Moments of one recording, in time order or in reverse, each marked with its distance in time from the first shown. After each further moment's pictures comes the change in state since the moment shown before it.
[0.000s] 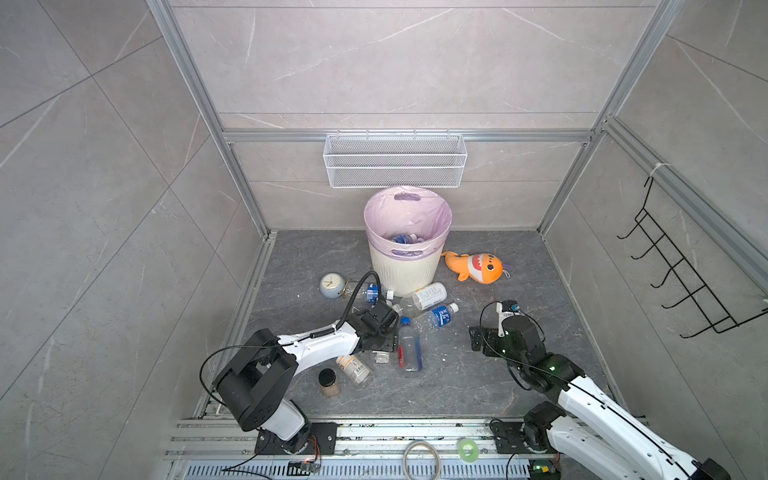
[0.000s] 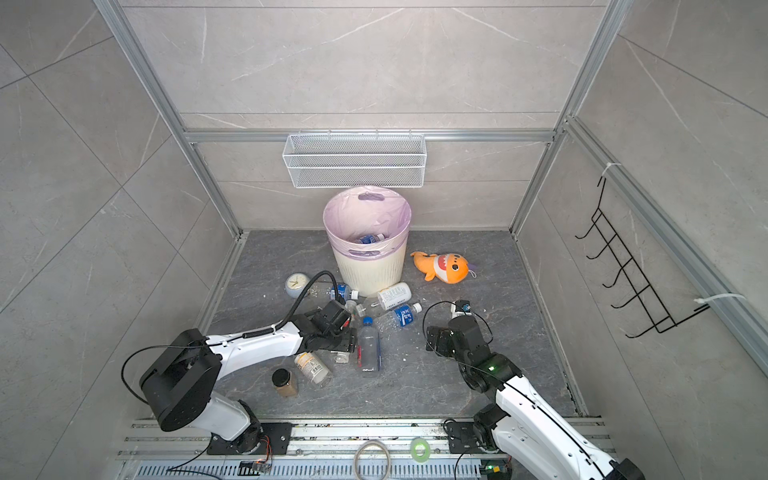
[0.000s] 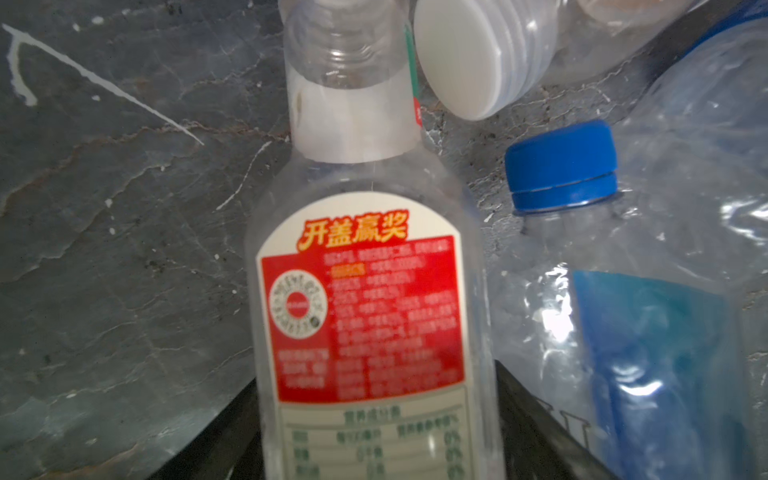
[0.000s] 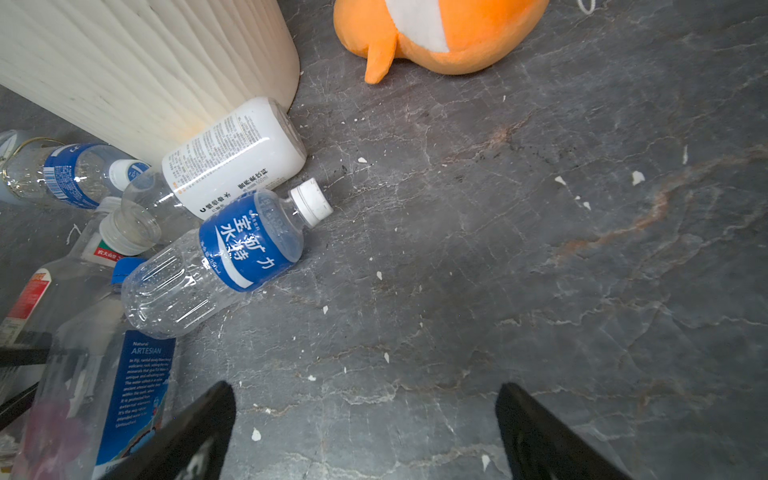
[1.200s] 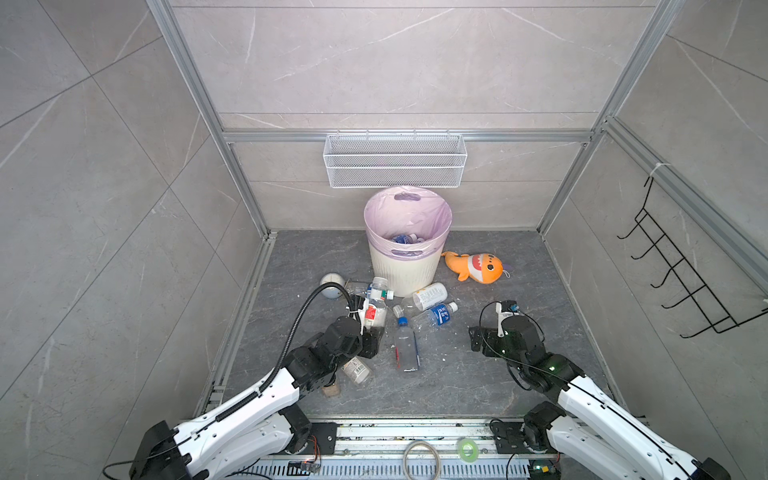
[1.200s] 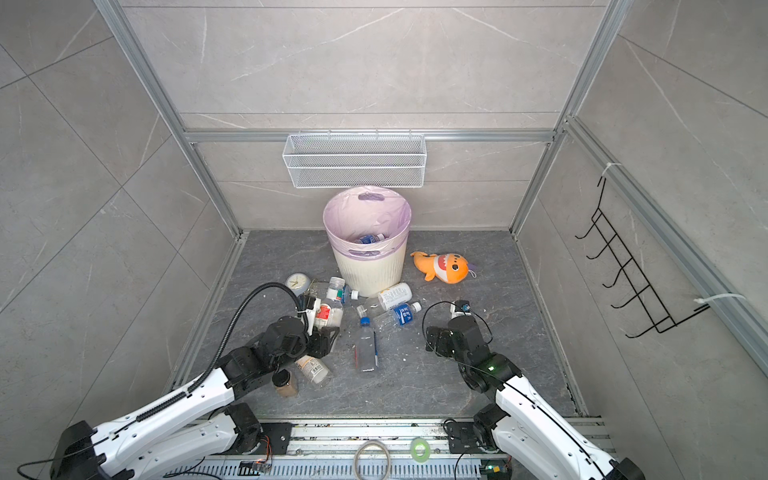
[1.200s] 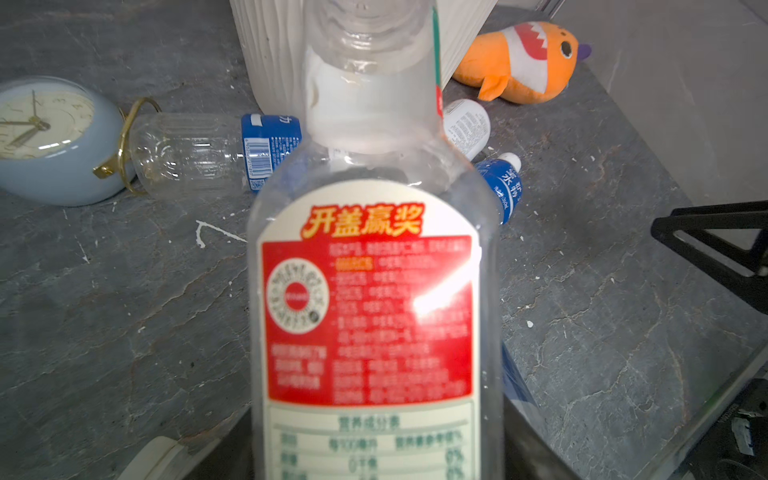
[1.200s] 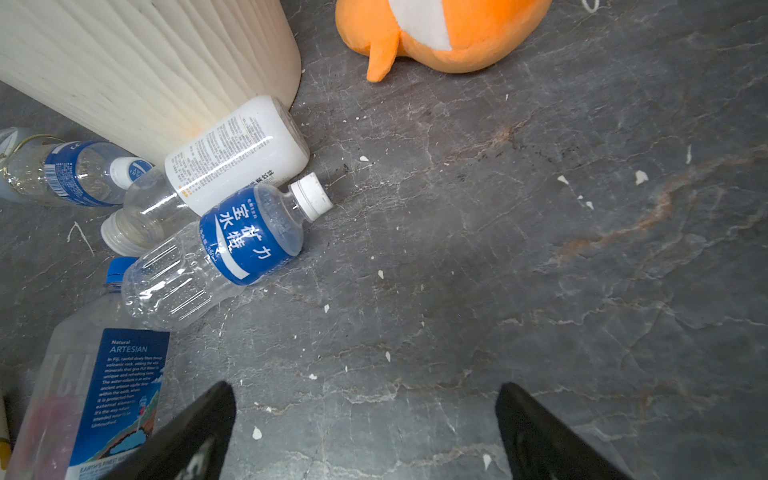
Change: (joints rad) left arm -0.026 -0.681 -0.253 0.115 -0.077 0.147; right arm 0.006 0.002 0.000 0.000 0.000 0.000
